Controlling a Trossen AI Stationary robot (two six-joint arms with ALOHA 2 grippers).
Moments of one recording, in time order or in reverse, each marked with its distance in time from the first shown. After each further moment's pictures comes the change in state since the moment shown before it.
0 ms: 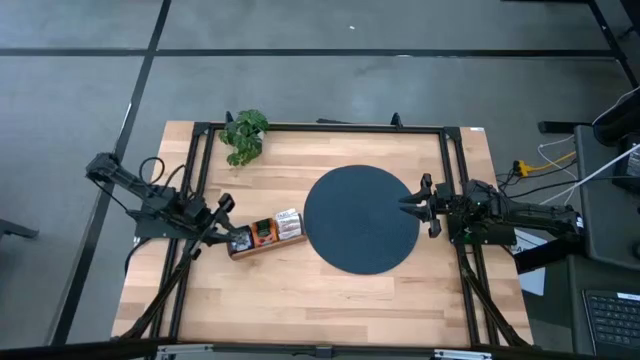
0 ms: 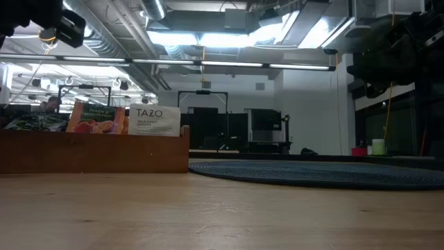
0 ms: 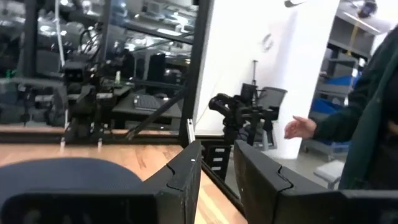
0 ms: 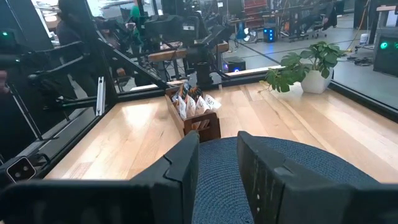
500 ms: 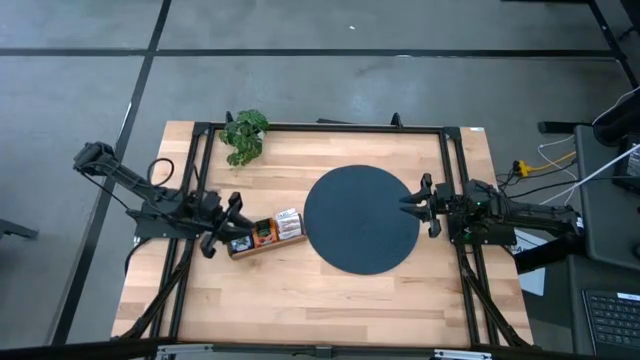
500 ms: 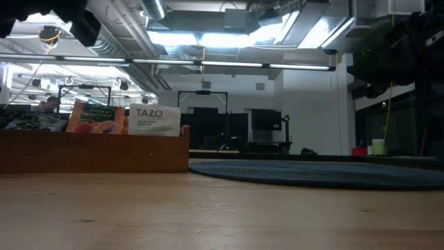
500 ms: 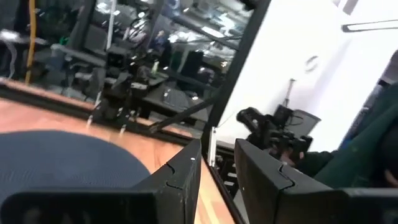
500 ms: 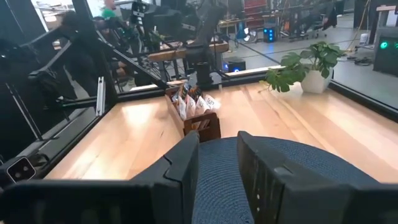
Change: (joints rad) left arm 0.001 0.359 0.111 0.219 -0.188 -0.198; right arm 0.000 0.000 0.000 0.000 0.000 0.001
